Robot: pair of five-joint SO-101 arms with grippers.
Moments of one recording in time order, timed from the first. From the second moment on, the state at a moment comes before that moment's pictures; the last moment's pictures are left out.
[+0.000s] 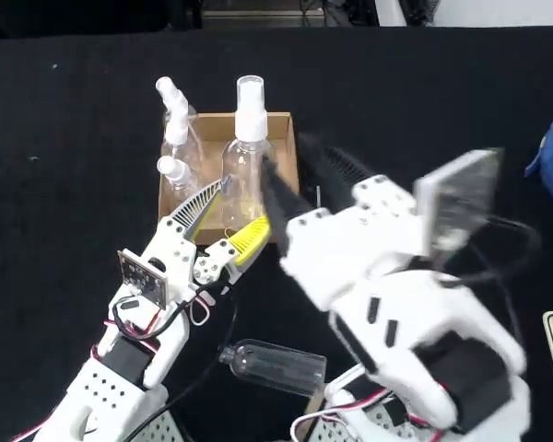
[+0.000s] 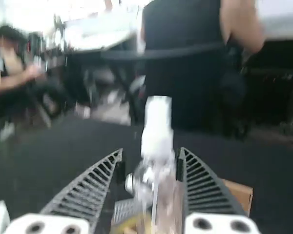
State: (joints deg) left arm 25.0 -88.0 96.5 -11.8 1.2; right arm -32.8 -63.1 21.7 61.8 -10.4
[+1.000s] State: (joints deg) left arm 24.9 -88.0 96.5 -11.8 1.4; right arm -38.4 -64.0 40.4 49.6 4.4
